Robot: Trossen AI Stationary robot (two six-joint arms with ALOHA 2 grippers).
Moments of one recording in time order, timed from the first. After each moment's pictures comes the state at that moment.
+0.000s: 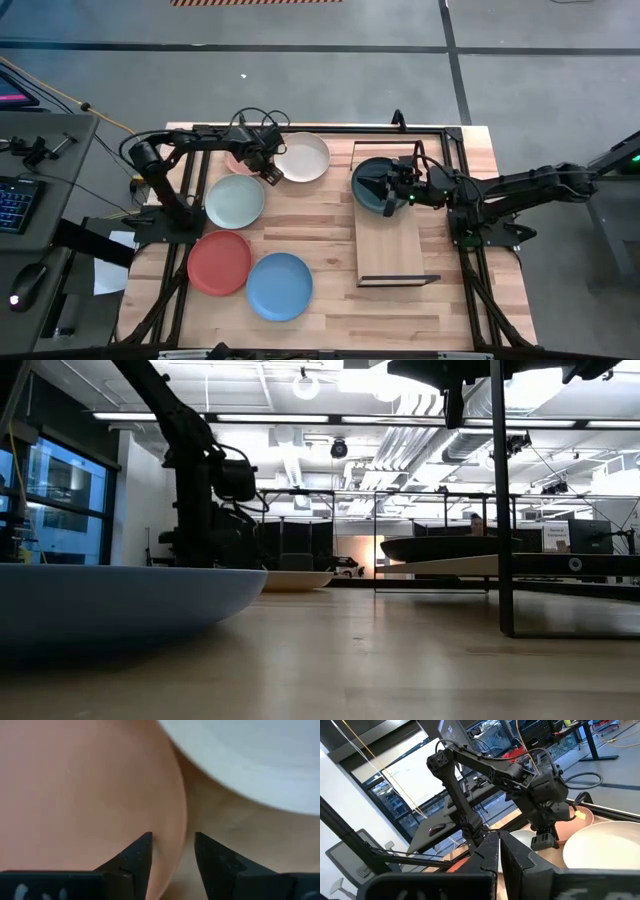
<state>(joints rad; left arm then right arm) 0.66 1.73 0.95 -0.63 -0.09 -0.20 0.04 1.04 0.62 0.45 0.26 0.52</state>
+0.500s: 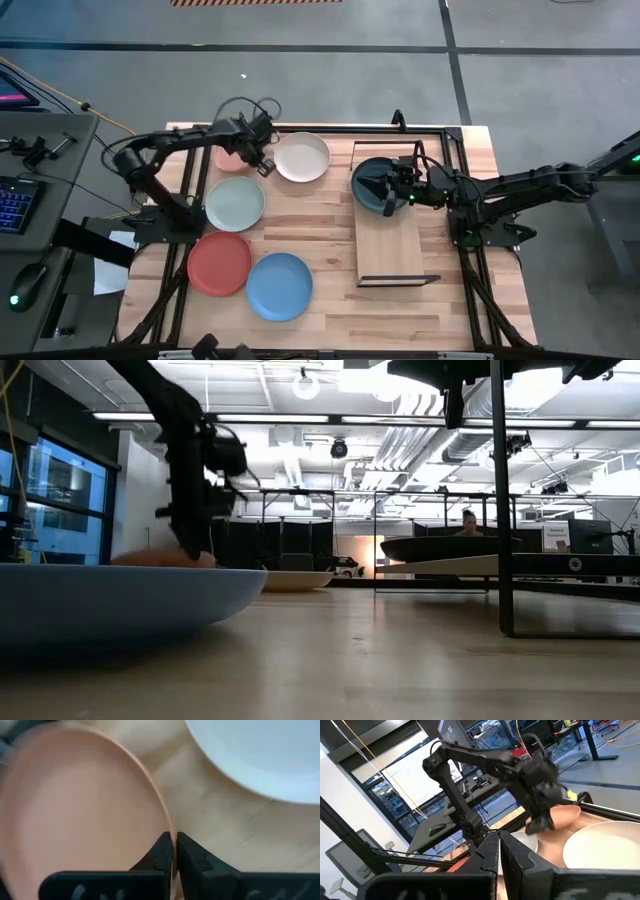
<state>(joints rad) 0.73 1.58 1.00 -0.75 -0.16 -0.08 0.04 1.04 0.62 0.45 0.26 0.52</state>
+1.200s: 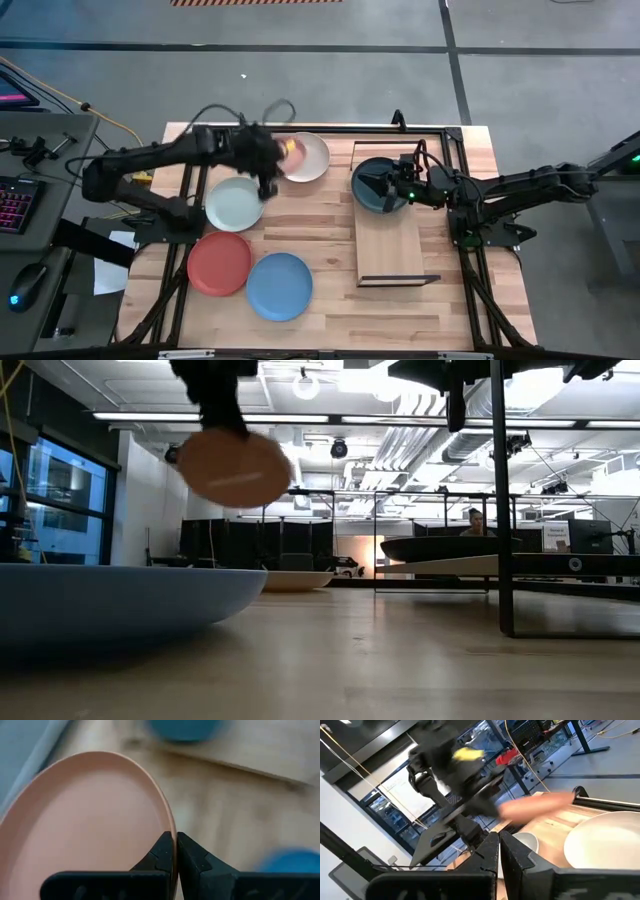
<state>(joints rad) 0.24 1.28 1.22 -0.82 0.05 0.00 0.03 1.04 0.63 0.45 0.31 0.62</state>
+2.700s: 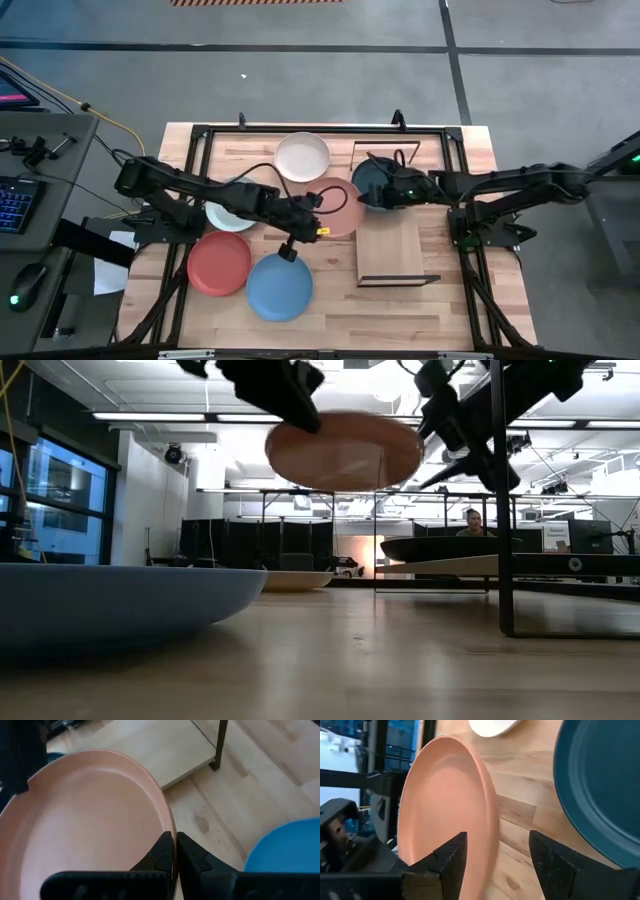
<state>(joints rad) -0.16 1.61 1.26 -0.48 -0.02 0.41 -0.05 1.16 0.71 -0.16 0.08 1.35</state>
